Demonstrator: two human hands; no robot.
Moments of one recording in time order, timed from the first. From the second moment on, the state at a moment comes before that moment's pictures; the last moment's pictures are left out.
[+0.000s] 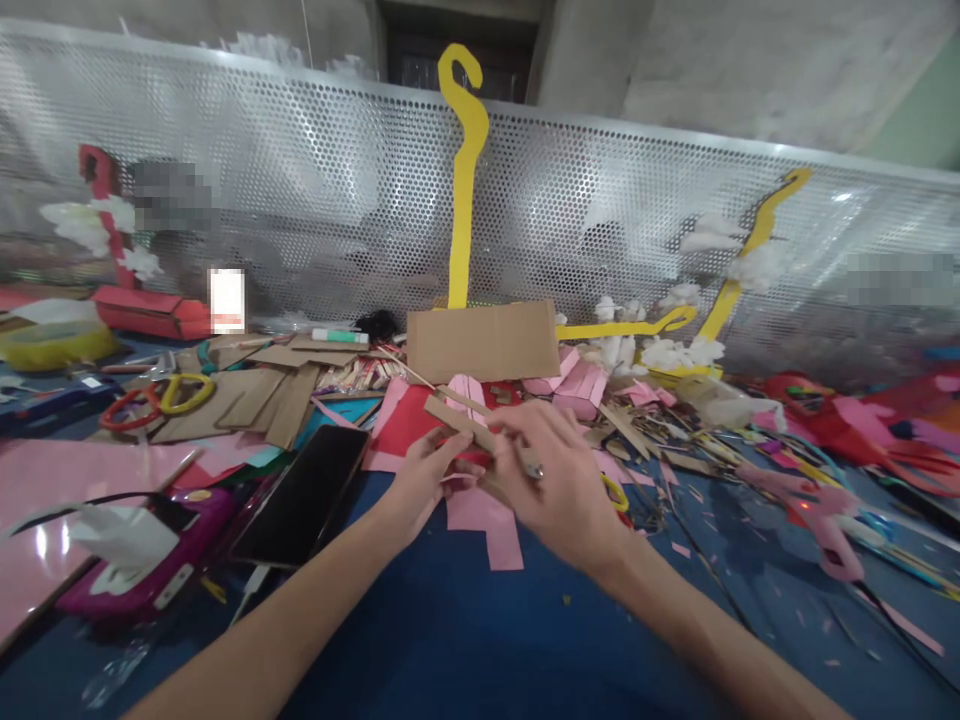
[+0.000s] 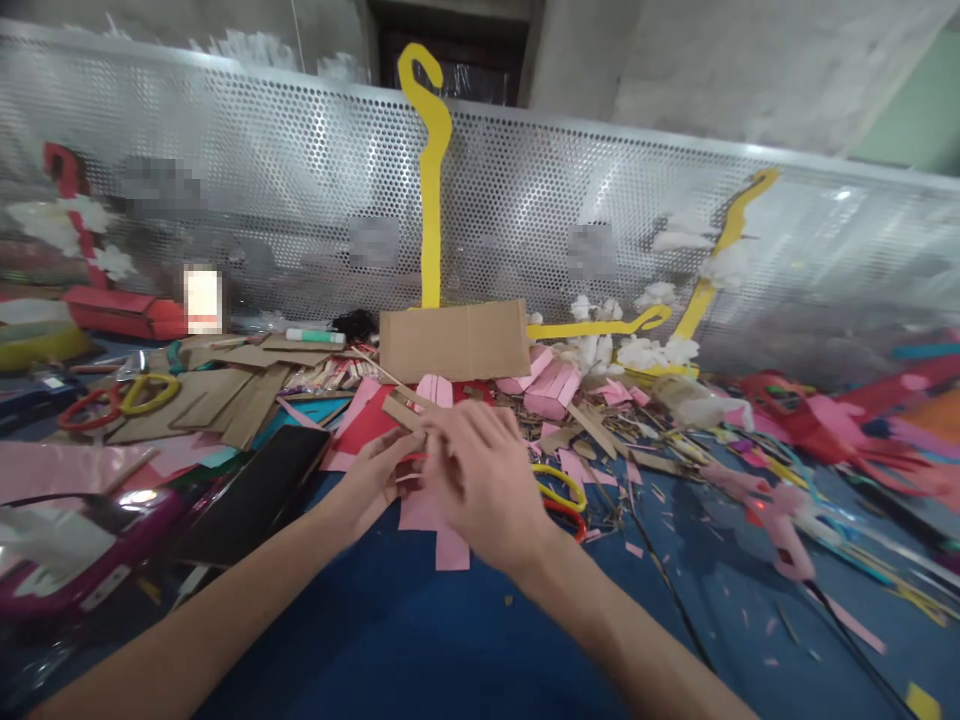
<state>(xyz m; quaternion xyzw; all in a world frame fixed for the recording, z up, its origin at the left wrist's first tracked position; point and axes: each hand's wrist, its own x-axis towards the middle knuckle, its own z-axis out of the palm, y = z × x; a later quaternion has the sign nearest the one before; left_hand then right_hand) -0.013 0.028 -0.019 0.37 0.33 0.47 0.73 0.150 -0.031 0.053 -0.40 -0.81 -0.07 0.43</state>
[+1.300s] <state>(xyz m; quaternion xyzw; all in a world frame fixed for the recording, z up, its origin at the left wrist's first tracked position) 0.000 0.007 -0.006 0.40 0.33 0.43 0.74 0.208 -0.031 0.021 -0.38 -0.77 -0.15 0.49</state>
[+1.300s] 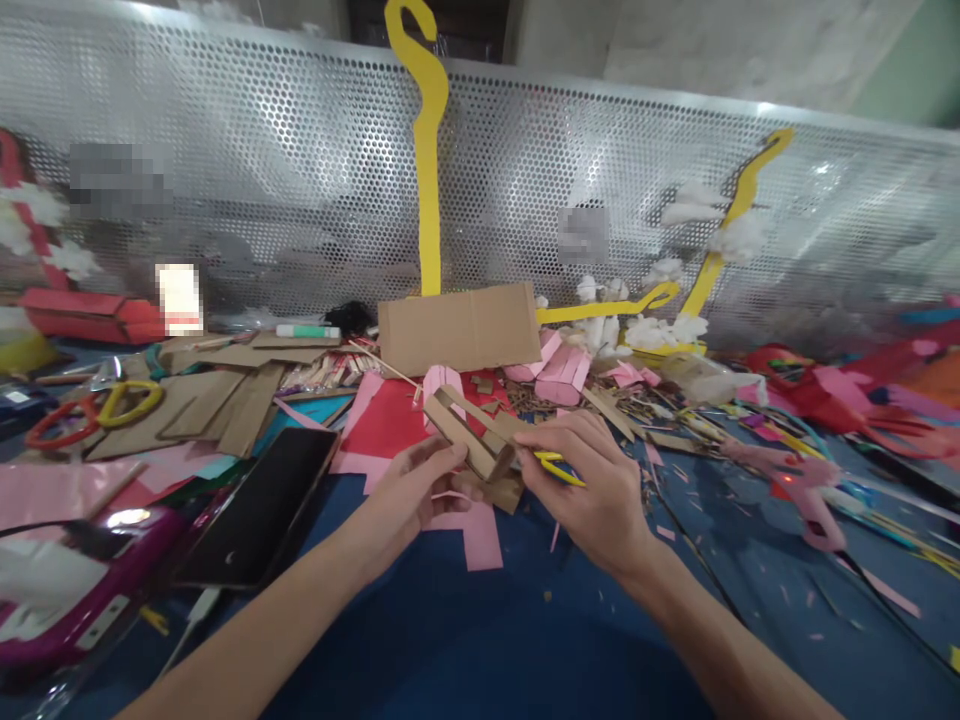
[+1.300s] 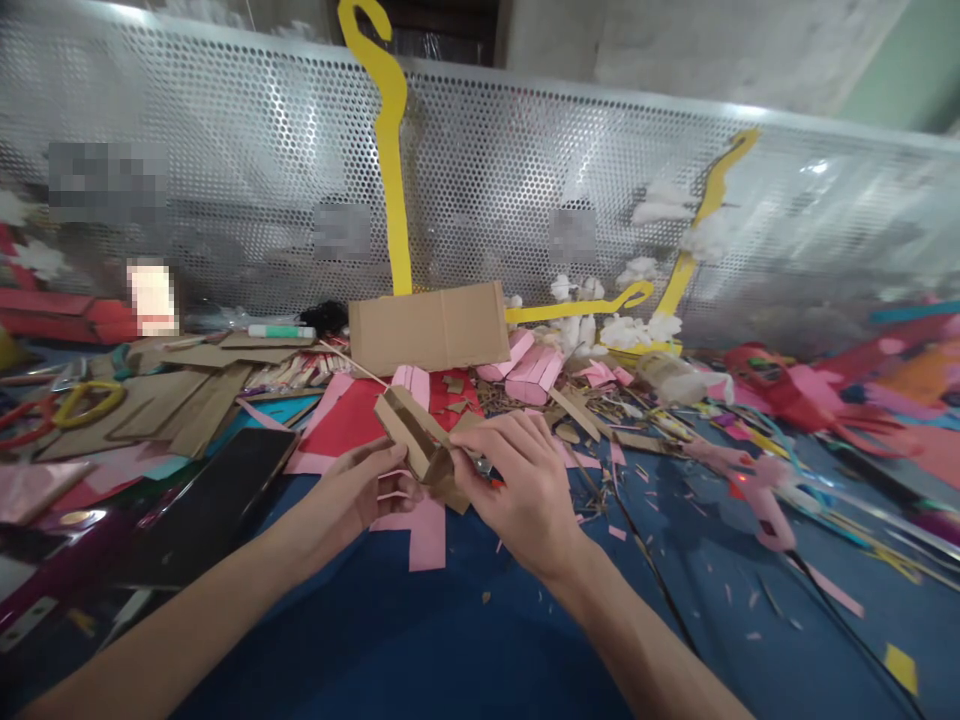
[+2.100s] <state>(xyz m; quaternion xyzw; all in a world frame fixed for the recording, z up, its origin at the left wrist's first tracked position) -0.003 0.006 -0.003 0.38 0.32 0.44 0.75 0.214 -0.032 0.025 -0.35 -0.82 -0.21 0.41</state>
